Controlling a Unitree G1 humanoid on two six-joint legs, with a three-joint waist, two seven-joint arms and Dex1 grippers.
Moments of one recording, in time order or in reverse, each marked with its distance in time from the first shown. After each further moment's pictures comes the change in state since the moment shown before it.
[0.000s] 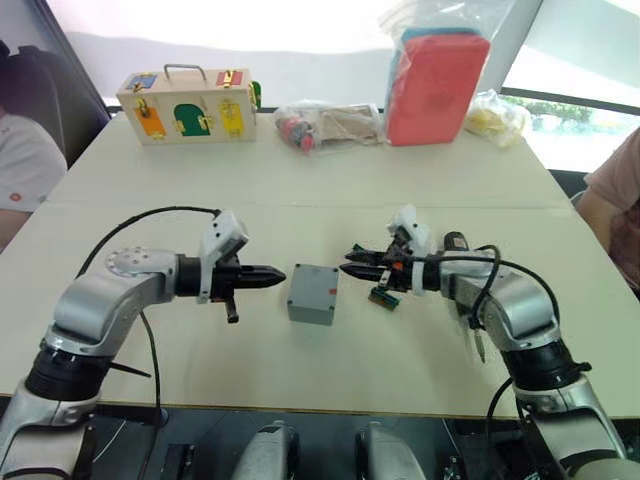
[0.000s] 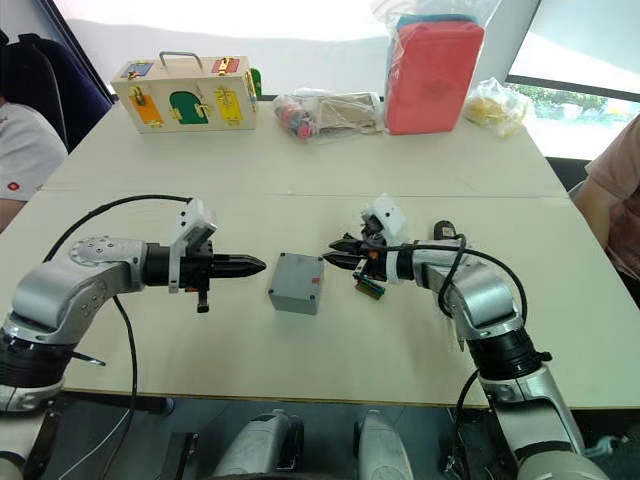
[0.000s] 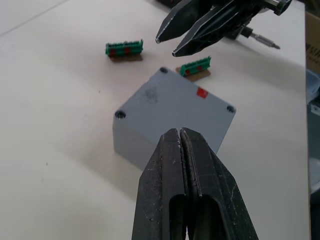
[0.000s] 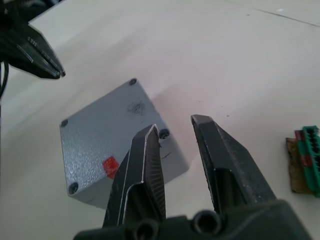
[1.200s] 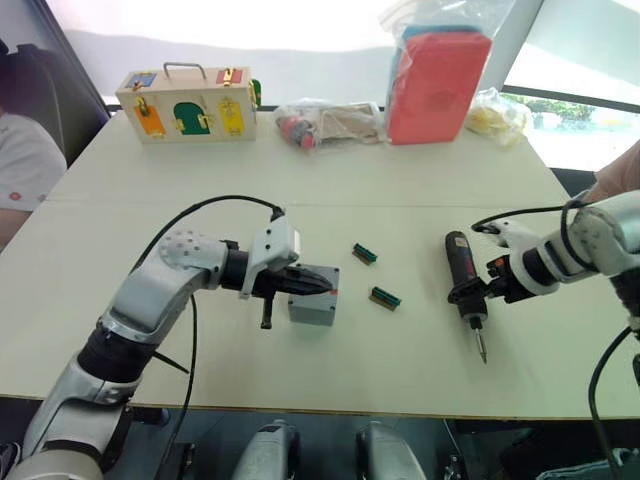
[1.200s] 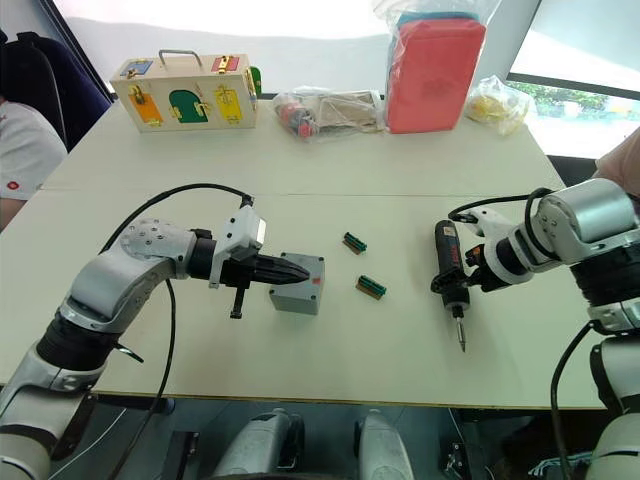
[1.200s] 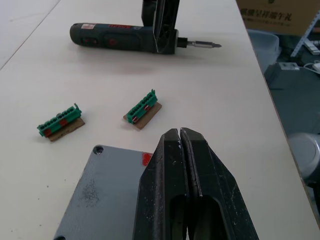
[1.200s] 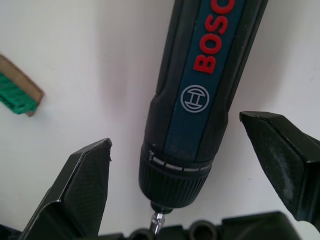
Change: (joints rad) left arm -0.091 -0.103 -0.191 -0.002 0.156 -0.237 -0.127; right arm -0.369 -0.504 0.309 0.392 0.368 0.807 -0.294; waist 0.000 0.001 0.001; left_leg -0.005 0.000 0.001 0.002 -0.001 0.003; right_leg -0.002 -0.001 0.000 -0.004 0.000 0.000
